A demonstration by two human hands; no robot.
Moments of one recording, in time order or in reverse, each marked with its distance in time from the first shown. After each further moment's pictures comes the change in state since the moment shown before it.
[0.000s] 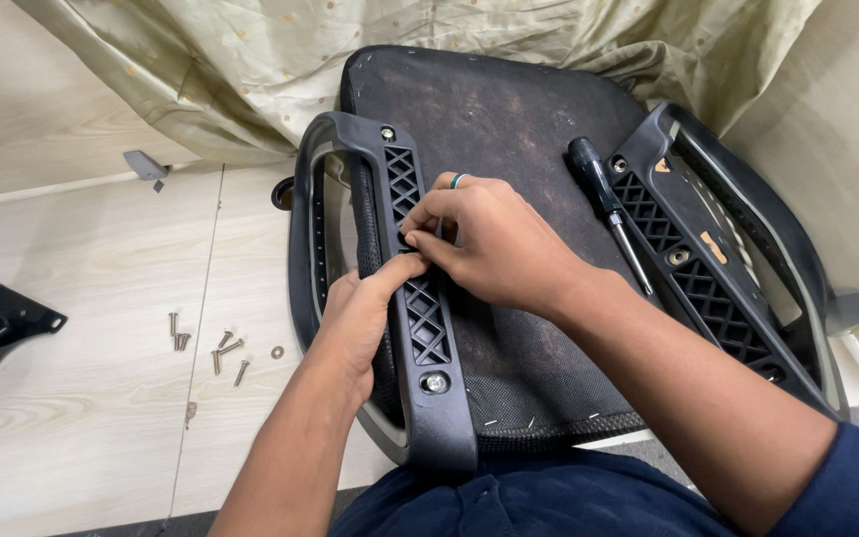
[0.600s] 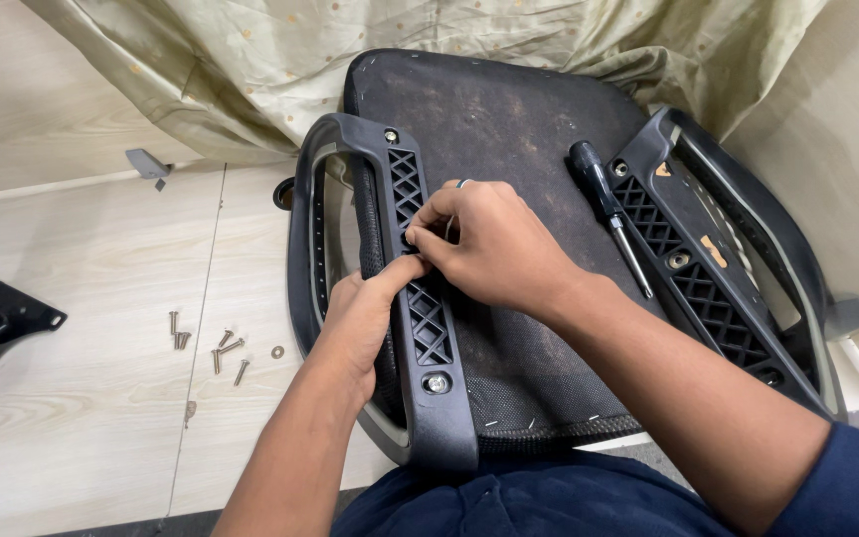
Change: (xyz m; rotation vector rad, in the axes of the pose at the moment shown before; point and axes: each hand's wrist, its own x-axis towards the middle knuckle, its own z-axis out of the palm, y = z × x) left_hand 0.000 -0.002 -0.001 -0.010 0.000 0.001; right_hand 0.002 0.001 0.007 0.014 0.041 0.132
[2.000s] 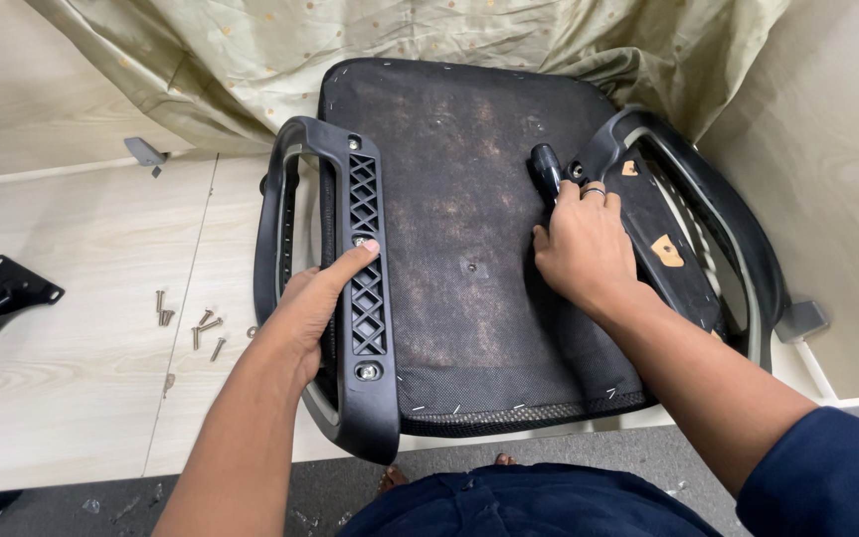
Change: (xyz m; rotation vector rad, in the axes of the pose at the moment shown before) left_hand 0.000 -0.011 0.008 0.249 0.226 -0.069; right_hand -0.067 0.112 -0.053 -0.589 0.069 0.446
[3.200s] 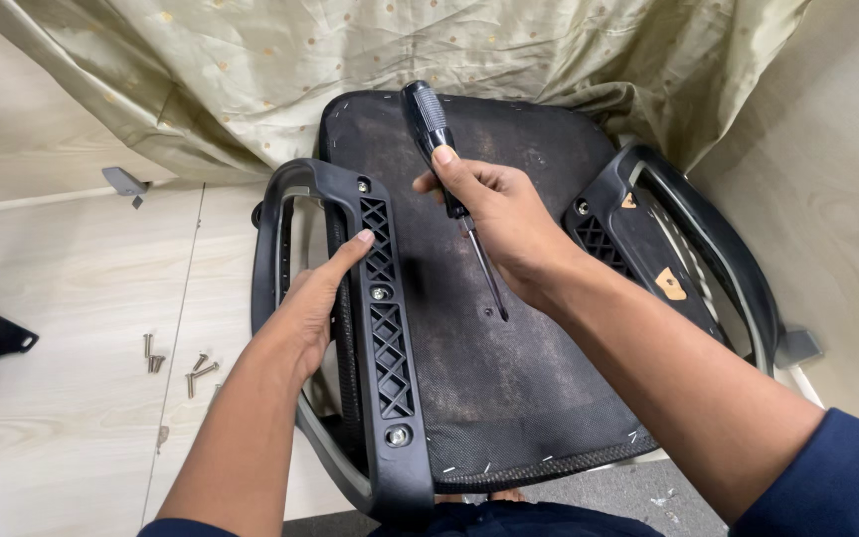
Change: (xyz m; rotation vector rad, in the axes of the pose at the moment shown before) left_hand 0.066 0.029 -0.017 0.029 -0.107 0.033; right_hand 0.054 -0.106 -0.035 1.284 -0.294 0.072
